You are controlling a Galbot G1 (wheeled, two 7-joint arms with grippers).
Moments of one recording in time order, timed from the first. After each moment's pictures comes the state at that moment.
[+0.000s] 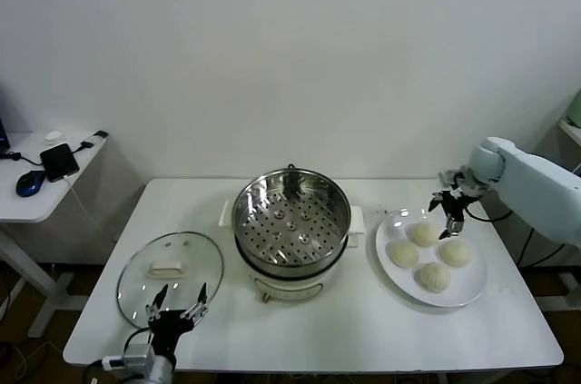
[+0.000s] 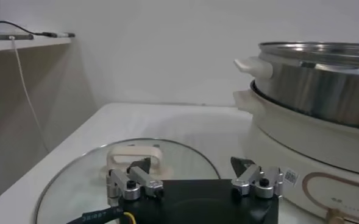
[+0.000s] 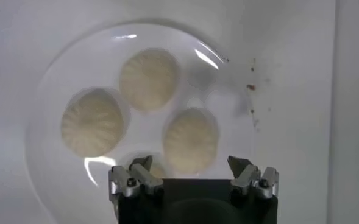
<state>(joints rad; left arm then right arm) 1.63 -1.47 -0.60 -1.95 -0.15 0.15 -0.01 0.20 0.88 -1.09 0.71 0.08 0.01 -1.10</state>
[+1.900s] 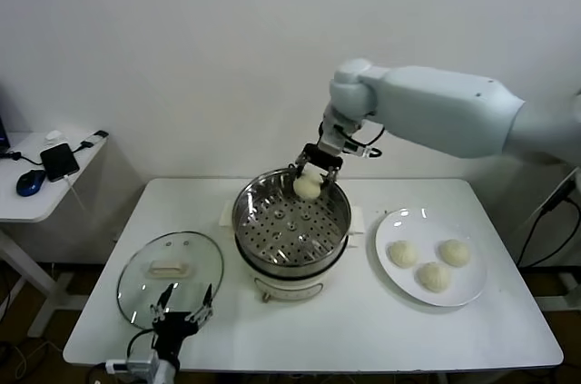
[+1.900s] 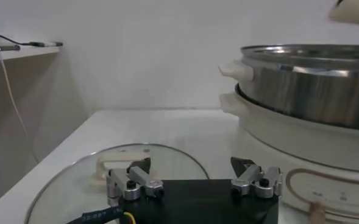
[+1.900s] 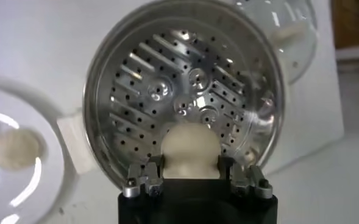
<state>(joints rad) 1.66 -1.44 -0.56 -1.97 -0.13 0.12 -0.02 0.62 1.26 -1.35 1.07 -0.08 0.61 -0.98</state>
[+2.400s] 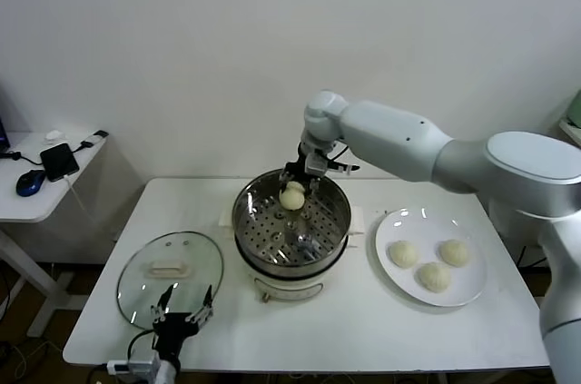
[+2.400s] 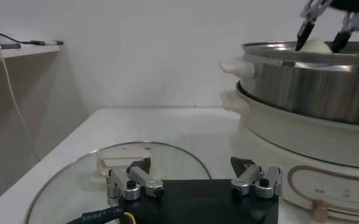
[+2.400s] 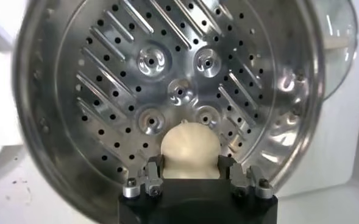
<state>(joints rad) 1.65 -1.44 -0.56 -1.96 -0.14 0.11 -0.03 0.44 1.38 -1.24 0.84 -0.30 0.77 -0.91</state>
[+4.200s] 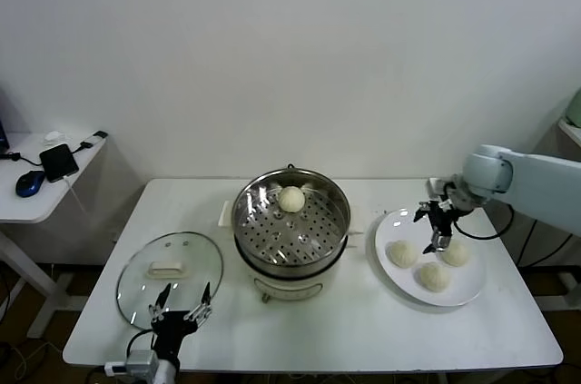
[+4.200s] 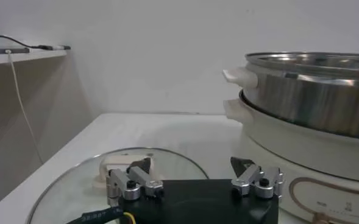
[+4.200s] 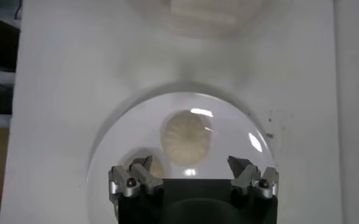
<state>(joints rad) 1.66 -1.45 -0.56 -1.97 -0.15 0.10 -0.04 0.48 0.68 -1.55 1.26 0.47 -0.27 -0.85</state>
